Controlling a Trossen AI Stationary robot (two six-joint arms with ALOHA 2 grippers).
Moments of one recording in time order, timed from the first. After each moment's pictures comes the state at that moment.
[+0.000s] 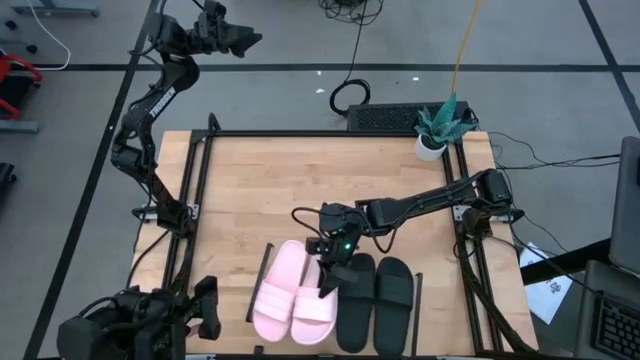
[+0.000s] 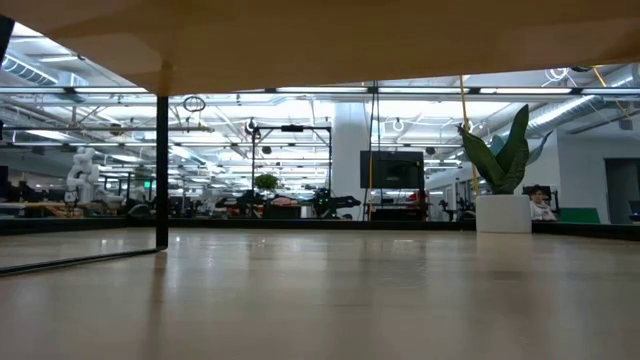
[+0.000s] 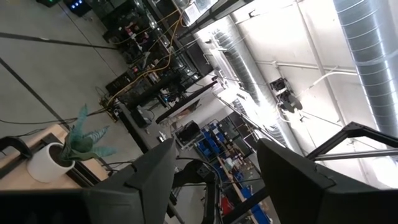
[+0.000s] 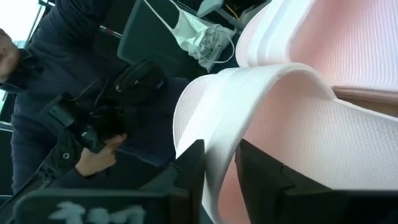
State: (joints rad) left arm 1.24 1.69 1.60 0.76 1.28 -1.59; right arm 0.16 1.83 1.41 -0.04 -0.89 0.72
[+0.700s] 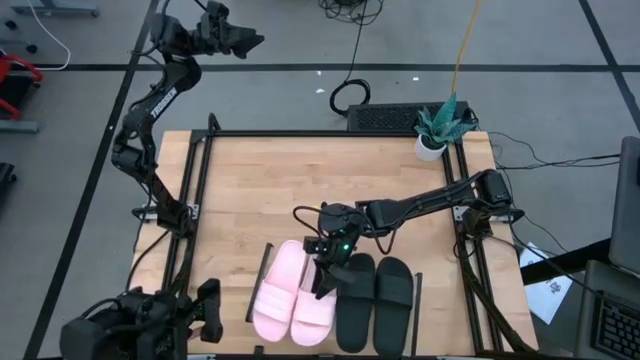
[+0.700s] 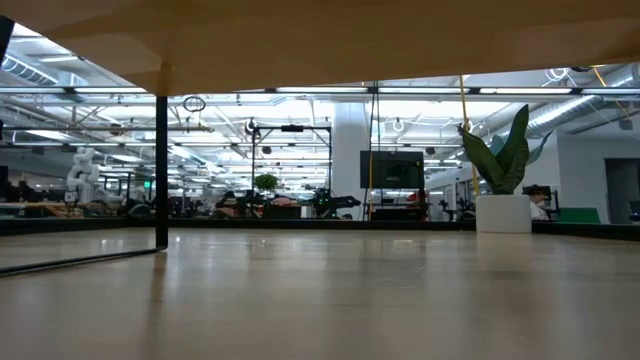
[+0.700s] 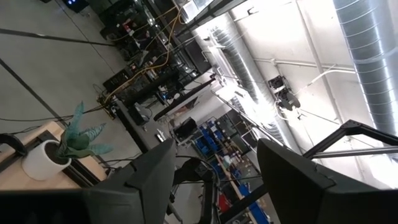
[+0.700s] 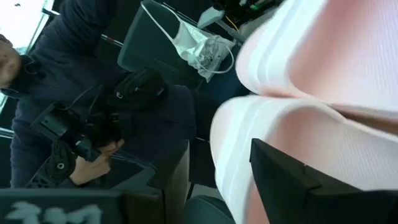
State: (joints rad) left arm 1.23 1.69 1.60 0.76 1.28 -1.59; right arm 0.17 1.84 1.41 0.03 -0.86 0.75
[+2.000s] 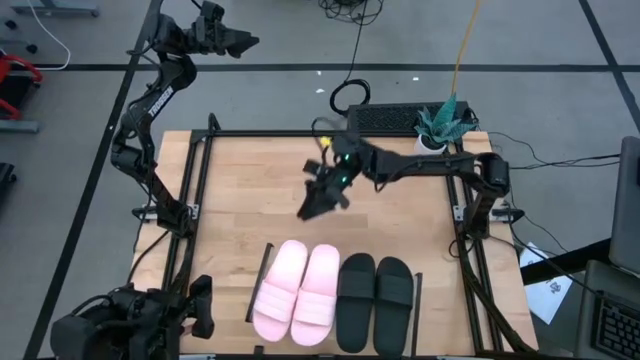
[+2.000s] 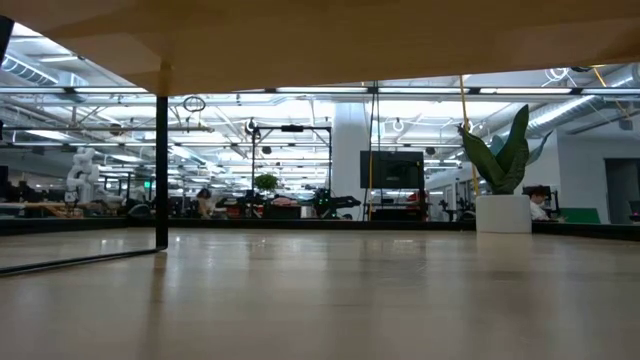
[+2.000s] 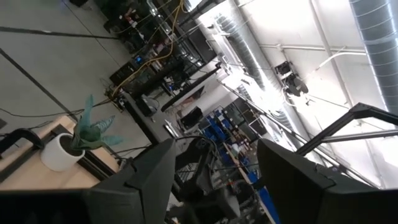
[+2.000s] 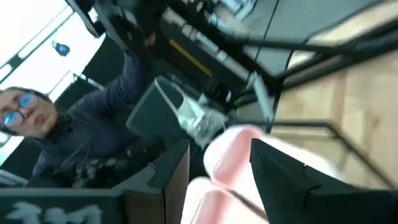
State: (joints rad) left arm 1.27 1.69 1.60 0.76 1.36 -1.55; right arm -0.18 1.81 1.41 0.26 -1.02 0.79
